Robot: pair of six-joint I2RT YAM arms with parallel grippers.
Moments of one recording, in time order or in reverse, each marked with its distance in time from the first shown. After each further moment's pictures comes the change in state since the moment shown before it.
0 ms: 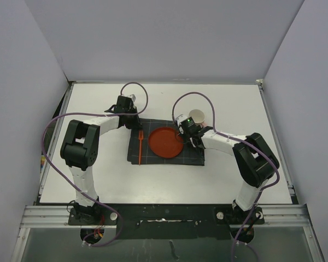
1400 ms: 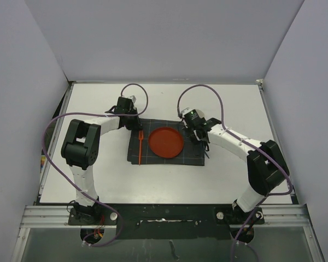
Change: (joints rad) left arm 0.000 0.015 -0.010 0.016 0.007 -0.003; right arm -0.006 -0.117 0.125 -0.287 0.035 0.056
